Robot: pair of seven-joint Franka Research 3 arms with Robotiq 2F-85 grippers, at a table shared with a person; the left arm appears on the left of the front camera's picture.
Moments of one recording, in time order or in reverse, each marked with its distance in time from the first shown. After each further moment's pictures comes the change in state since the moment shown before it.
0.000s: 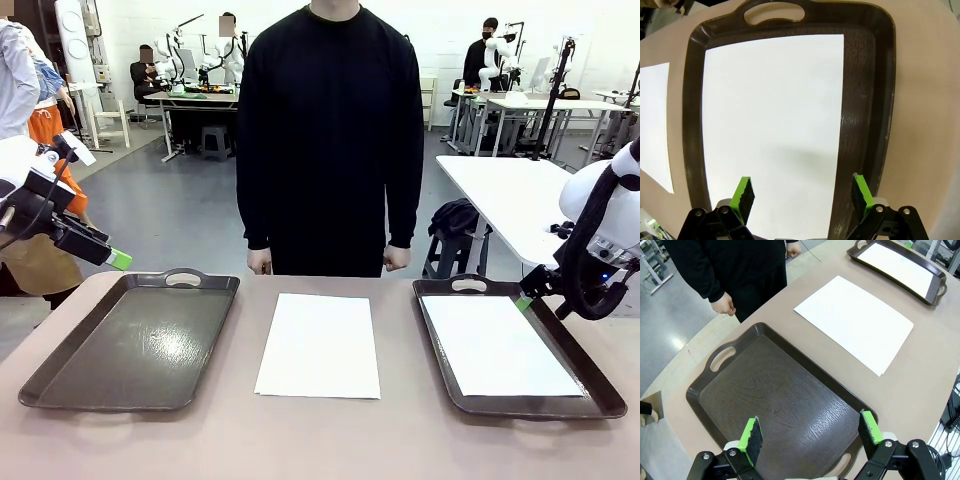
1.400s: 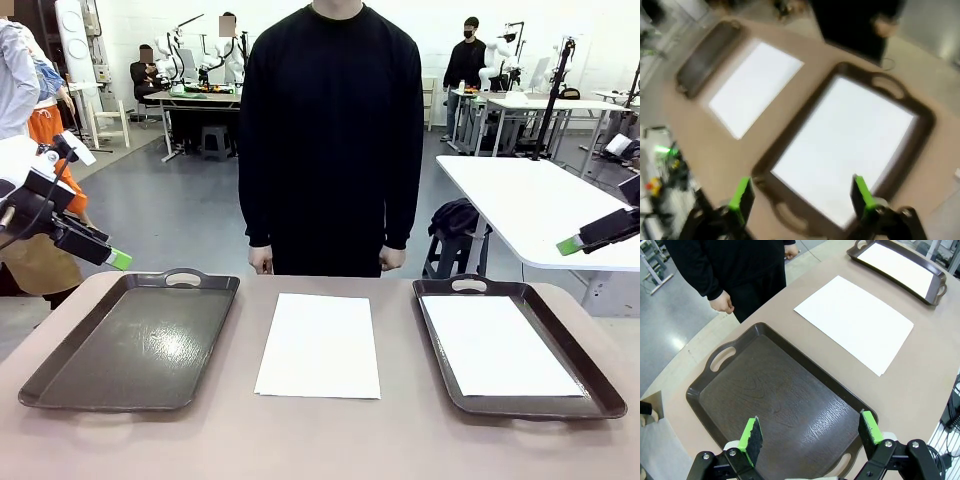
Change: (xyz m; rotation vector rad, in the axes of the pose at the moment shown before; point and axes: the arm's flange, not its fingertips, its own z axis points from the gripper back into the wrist) left arm 0.000 0.000 0.000 0.000 0.000 0.000; right arm -0.077 0.044 0.166 0.306 -0.260 0.547
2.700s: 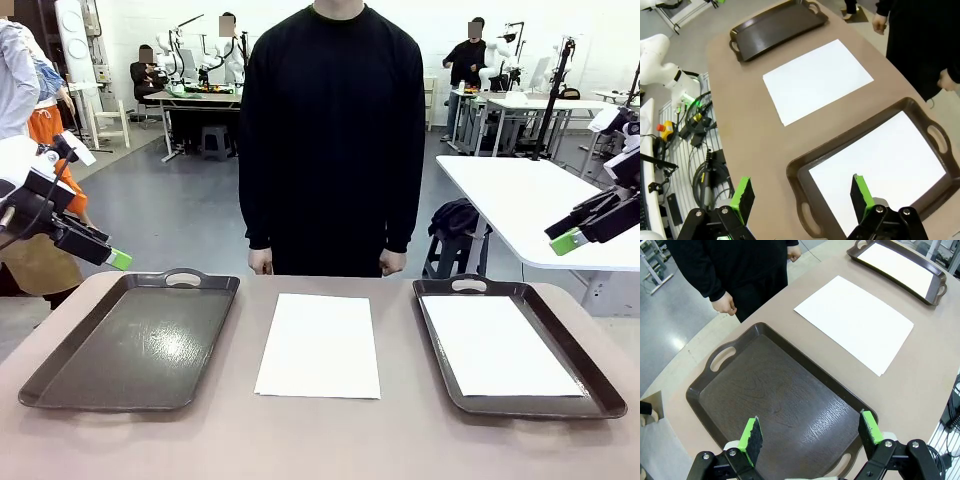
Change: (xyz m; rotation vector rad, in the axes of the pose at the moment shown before) left arm 0.000 0.000 0.000 0.000 0.000 0.000; right arm 0.025 0.063 0.000 0.157 0.051 0.339
